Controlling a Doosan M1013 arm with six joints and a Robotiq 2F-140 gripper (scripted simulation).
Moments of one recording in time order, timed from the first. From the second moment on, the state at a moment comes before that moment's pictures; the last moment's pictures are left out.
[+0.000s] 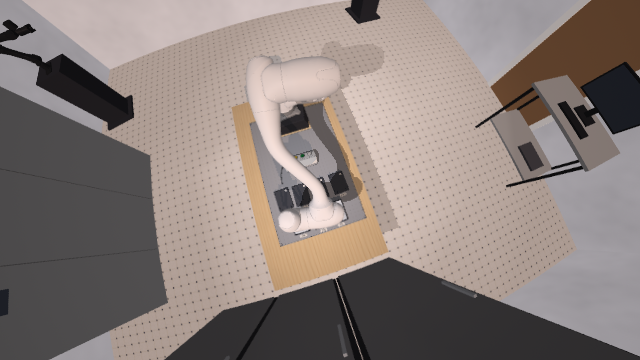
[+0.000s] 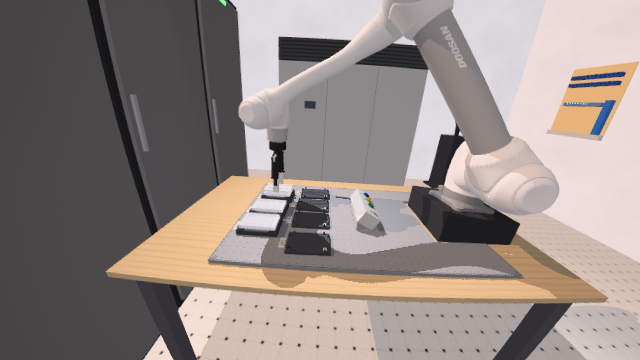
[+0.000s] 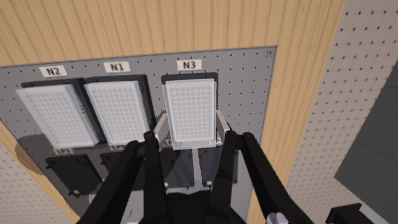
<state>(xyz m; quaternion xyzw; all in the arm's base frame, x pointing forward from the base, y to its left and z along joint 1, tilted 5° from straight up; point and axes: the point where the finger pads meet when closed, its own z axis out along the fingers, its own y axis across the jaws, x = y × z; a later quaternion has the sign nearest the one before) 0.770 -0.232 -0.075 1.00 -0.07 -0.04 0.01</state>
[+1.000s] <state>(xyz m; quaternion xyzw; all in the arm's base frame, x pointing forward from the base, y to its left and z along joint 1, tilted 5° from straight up) 0.770 -0.232 -0.078 1.00 -0.07 -0.04 0.01</state>
